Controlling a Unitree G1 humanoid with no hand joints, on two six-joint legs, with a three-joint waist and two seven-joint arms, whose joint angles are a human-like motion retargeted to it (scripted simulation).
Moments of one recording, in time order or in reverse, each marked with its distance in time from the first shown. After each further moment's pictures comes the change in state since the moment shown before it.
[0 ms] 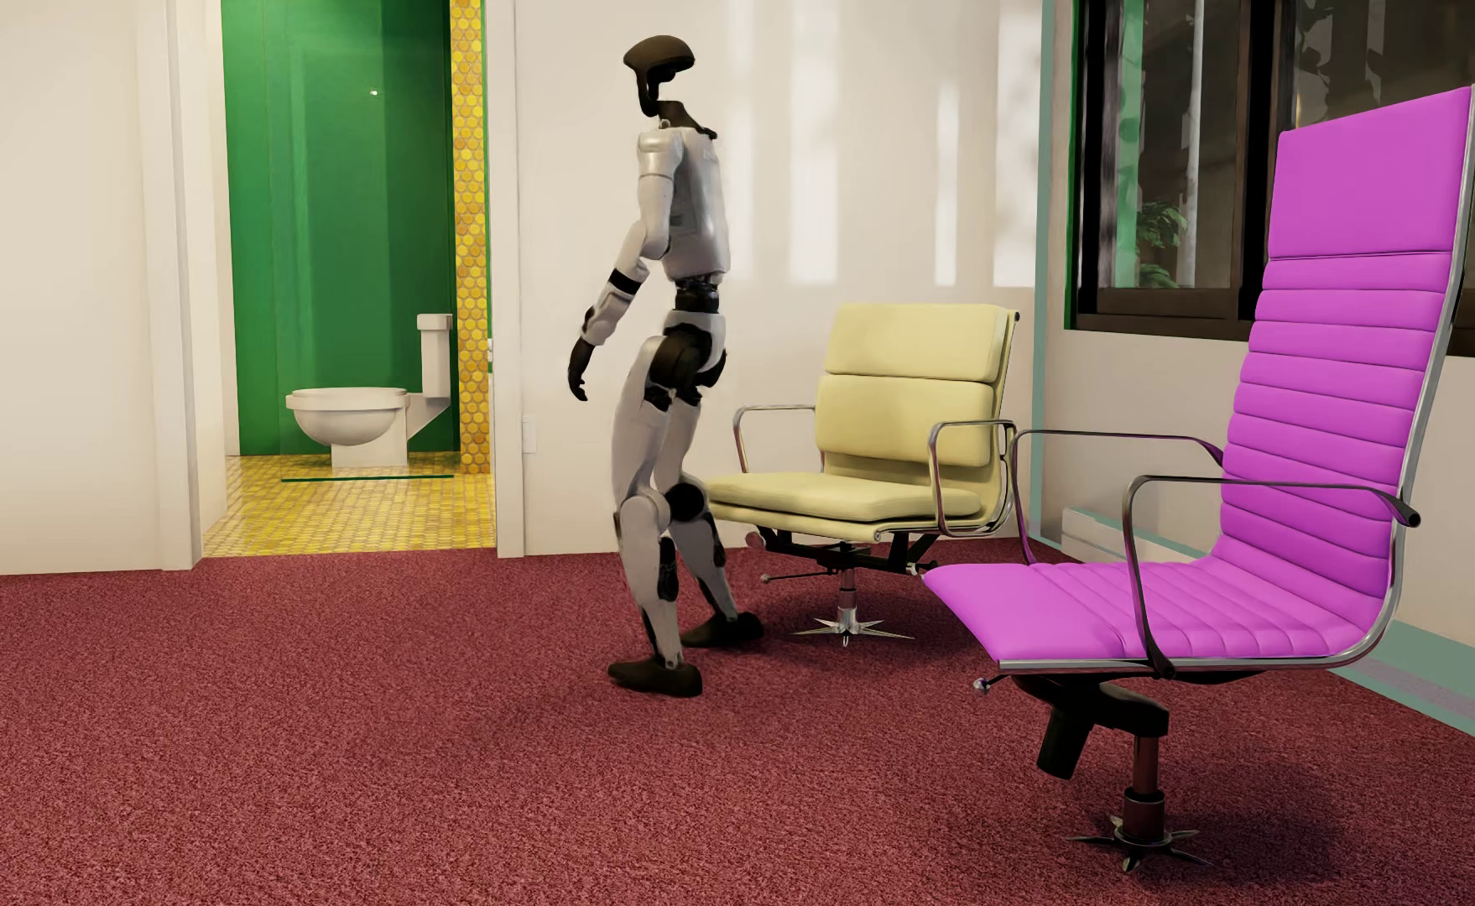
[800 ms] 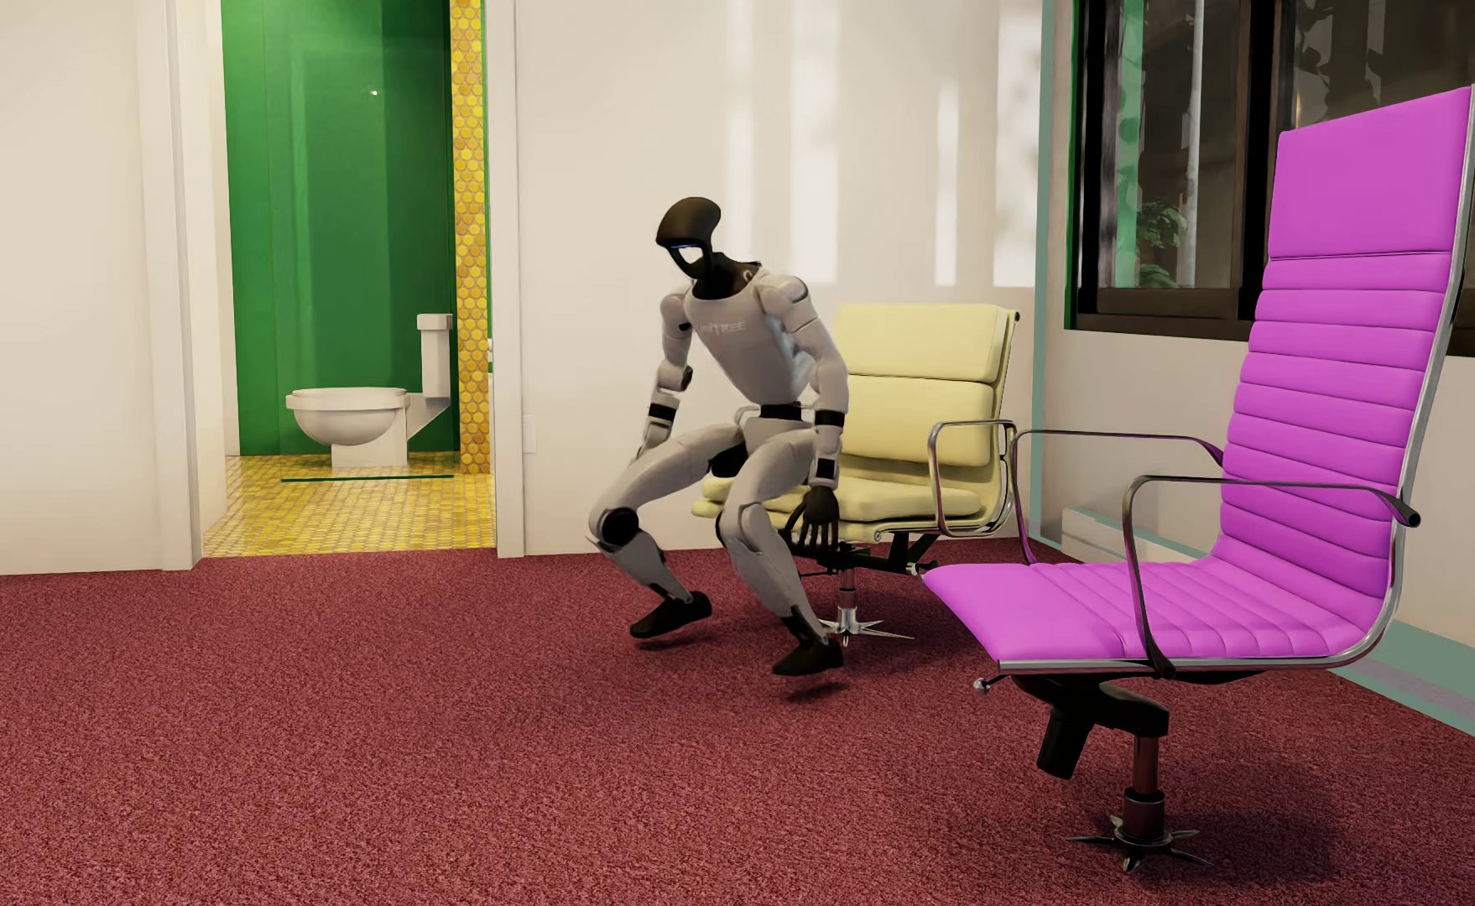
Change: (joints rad) body -1.003 -0.913 0.005 0.287 -0.110 0.083 -0.034 -0.050 0.546 1.354 1.452 -0.152 -0.278 -0.300 -0.421 0.090 -0.219 -0.263 -0.026 0.165 -0.034 0.050 -0.244 -0.100 -0.058 0.156 0.034 0.283 -0.108
